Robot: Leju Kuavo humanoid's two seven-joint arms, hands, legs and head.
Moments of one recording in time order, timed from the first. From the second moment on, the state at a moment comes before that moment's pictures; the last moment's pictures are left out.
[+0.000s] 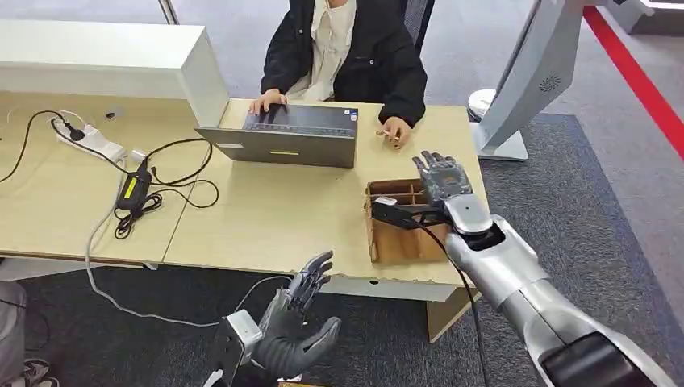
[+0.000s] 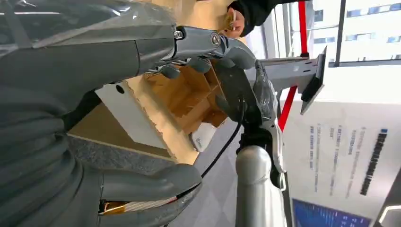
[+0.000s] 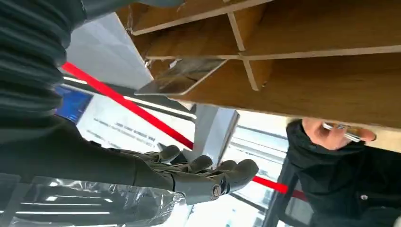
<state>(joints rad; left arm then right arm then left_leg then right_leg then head) -0.13 0.09 -0.91 -1.70 -0.01 0.28 -0.24 -0.82 -0.18 0.69 -0.81 1.09 -0.05 0.26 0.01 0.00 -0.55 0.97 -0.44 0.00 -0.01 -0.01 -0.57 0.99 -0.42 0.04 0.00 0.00</state>
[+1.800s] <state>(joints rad) -0.12 0.09 -0.91 -1.70 -0.02 0.28 -0.23 -0.83 -0.20 0.65 -0.79 1.05 -0.05 0.28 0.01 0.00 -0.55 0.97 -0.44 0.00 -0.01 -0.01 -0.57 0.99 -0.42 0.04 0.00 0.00</state>
